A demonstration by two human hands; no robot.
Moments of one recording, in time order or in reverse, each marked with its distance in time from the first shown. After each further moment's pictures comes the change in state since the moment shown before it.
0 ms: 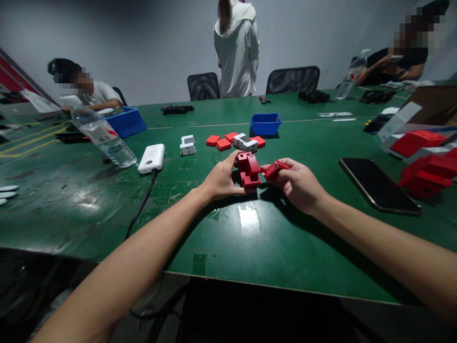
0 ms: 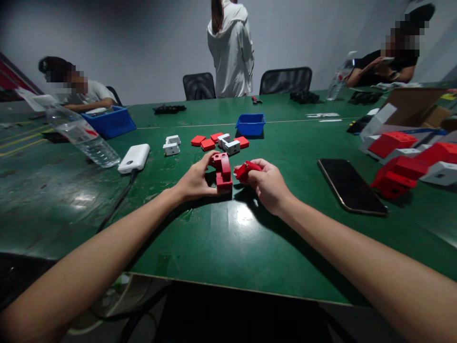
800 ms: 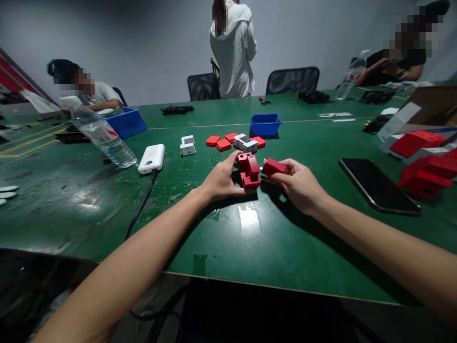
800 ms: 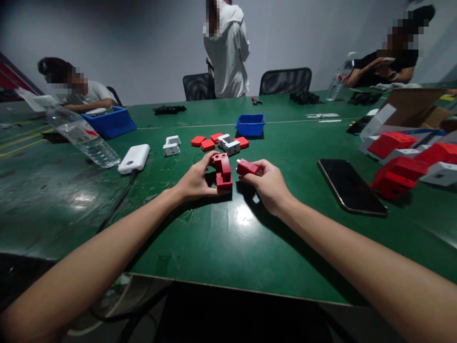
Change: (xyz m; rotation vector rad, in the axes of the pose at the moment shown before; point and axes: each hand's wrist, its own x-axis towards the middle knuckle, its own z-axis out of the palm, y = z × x) left_hand -0.001 -0.002 0.000 0.010 0.004 0.019; right_hand 0.005 0.007 -0.005 -0.100 0.072 -0.057
